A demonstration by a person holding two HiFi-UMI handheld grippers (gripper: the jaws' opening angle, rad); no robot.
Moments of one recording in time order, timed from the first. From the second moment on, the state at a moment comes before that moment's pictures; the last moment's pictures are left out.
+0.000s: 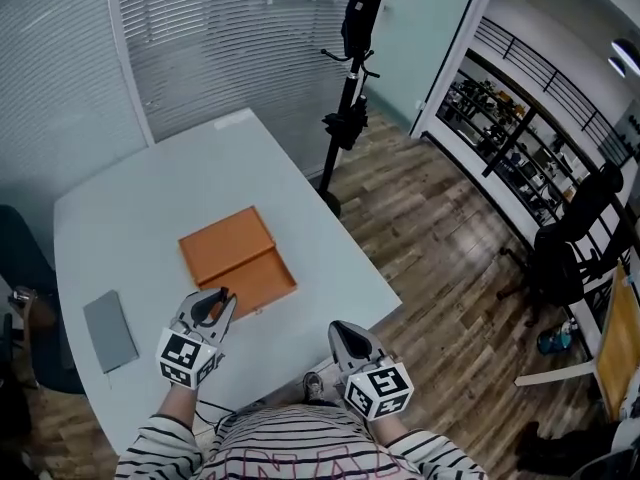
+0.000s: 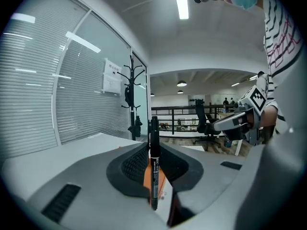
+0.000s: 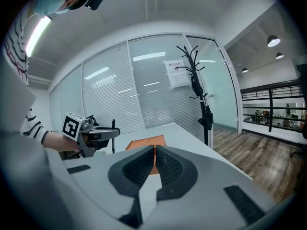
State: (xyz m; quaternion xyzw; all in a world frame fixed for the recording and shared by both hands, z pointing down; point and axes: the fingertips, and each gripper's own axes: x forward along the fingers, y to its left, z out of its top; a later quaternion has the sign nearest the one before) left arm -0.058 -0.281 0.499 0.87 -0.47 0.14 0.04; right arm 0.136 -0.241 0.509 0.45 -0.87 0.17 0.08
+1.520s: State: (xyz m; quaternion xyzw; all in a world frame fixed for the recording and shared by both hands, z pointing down) left arm -0.018 -0.383 0.664 0.83 -0.38 0.41 0.09; right arm 0.187 -0.288 0.539 0.45 -0.87 0.19 0.09
